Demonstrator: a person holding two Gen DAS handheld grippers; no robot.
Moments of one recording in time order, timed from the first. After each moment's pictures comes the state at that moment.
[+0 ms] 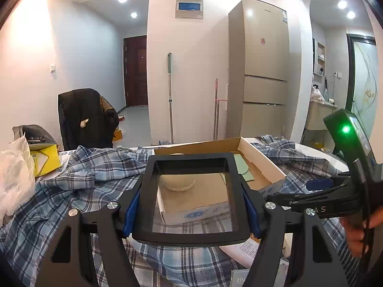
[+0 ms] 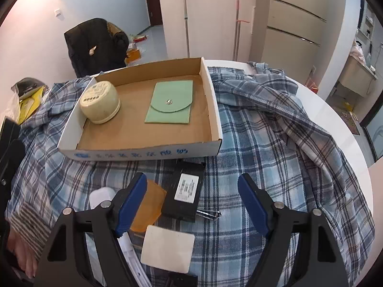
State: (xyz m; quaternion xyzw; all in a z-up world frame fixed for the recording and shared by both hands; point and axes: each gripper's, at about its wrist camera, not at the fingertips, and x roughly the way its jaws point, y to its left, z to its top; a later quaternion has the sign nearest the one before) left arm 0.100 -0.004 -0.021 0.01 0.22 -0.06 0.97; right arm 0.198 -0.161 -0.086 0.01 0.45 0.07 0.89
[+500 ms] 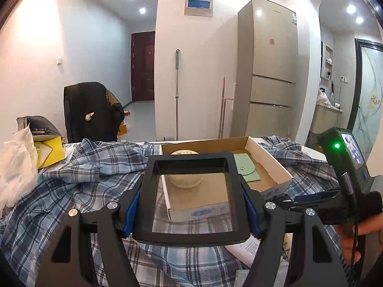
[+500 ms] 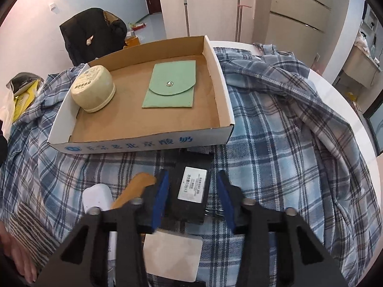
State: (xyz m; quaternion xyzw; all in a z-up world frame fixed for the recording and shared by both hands) left arm 0.102 0.005 -0.024 -0.01 0.23 -0.04 0.97; right arm 0.215 -0.154 -0.109 0.02 0.49 0.07 0.87
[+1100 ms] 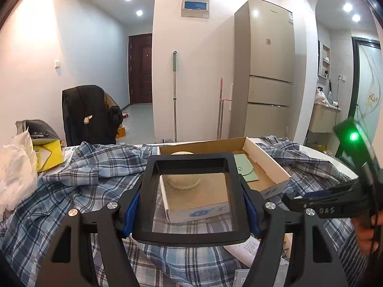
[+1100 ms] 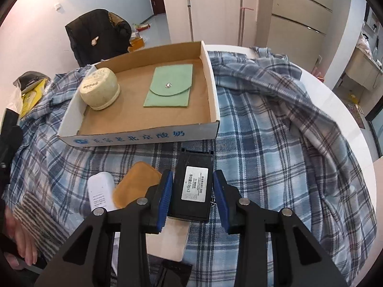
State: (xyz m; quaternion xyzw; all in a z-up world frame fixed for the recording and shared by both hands) left arm 0.099 -0.002 -0.023 0.00 0.22 -0.05 0.97; right arm 0.197 -0.171 -0.091 0.02 0.48 0.09 0.87
